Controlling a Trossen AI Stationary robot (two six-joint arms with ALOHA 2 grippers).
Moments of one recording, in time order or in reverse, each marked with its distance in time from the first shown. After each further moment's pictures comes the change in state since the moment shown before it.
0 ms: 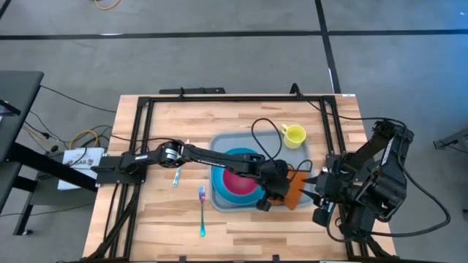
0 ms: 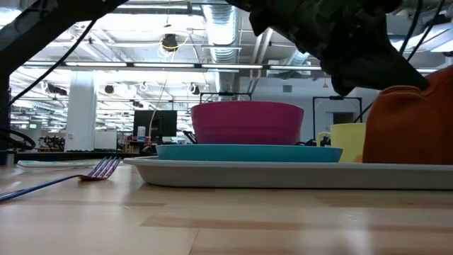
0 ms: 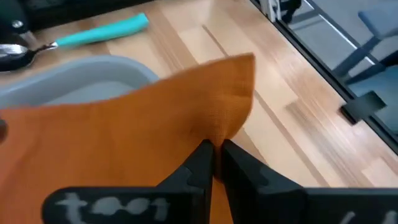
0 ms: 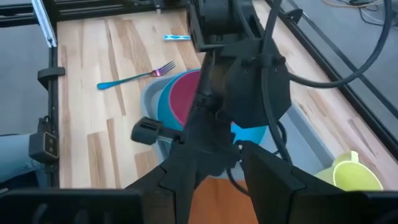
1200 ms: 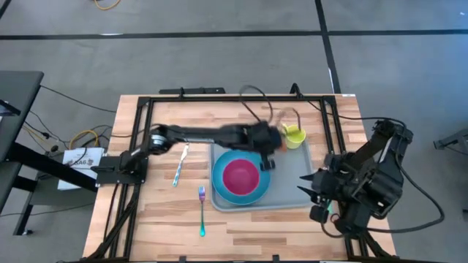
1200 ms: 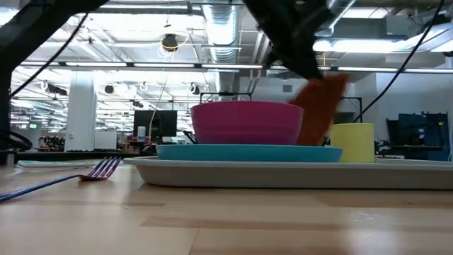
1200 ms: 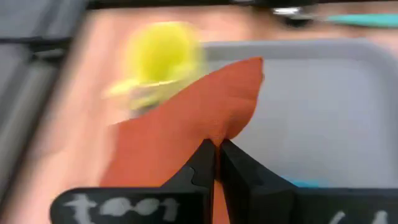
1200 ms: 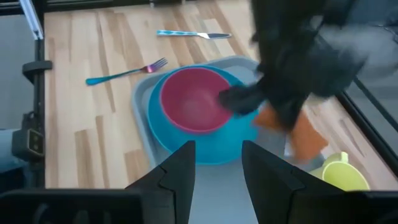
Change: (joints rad) left arm 0.134 -0.182 0.001 -0.252 -0.561 -0.207; right arm -0.046 0.000 0.001 -0.004 -0.018 -0.050
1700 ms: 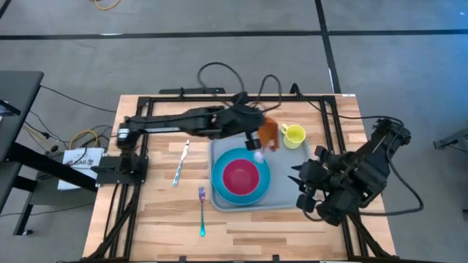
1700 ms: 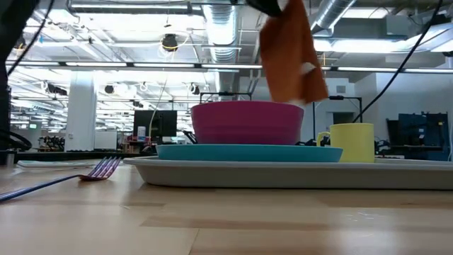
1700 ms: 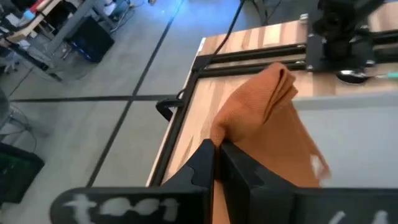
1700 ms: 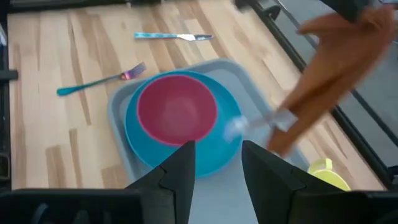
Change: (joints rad) left arm 0.019 -0.345 -0.143 0.058 -0.283 0.182; right arm -0.144 0.000 0.001 0.062 -0.027 -0.132
